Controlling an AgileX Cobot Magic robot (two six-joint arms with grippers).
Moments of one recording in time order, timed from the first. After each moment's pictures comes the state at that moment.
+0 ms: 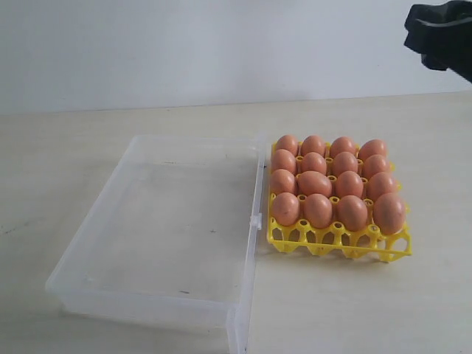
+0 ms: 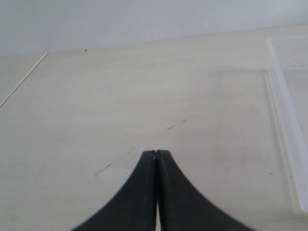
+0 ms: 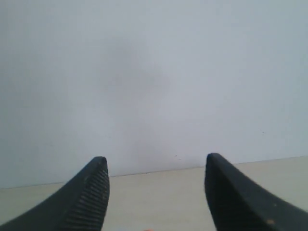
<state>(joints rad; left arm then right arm) 0.08 0.01 0.00 0.08 0.38 0.03 0.33 1.08 -0.59 0.34 -0.35 -0.10</state>
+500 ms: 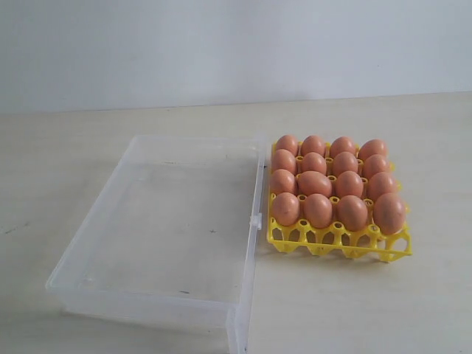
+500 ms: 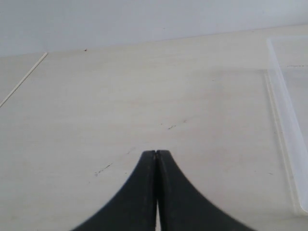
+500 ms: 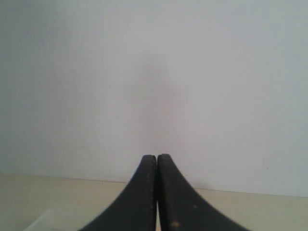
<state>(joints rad) 0.08 0.01 0.00 0.08 0.38 0.03 0.33 0.69 -0.59 0.34 -0.02 -0.27</state>
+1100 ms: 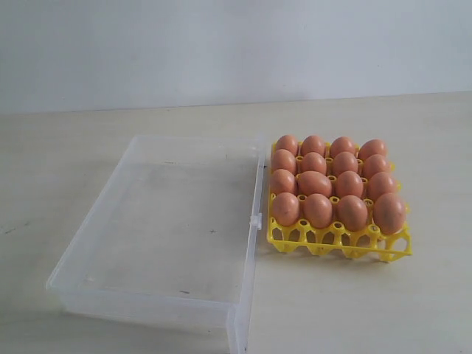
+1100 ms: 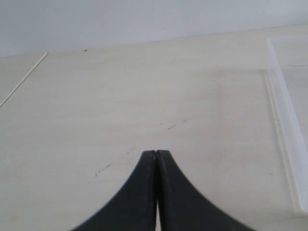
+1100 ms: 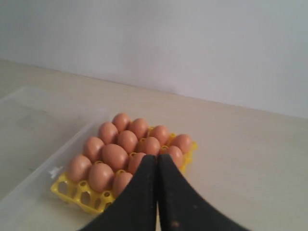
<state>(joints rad) 0.08 0.01 0.00 0.08 0.38 0.03 0.33 0.40 -0.55 -0.13 0.55 0.02</state>
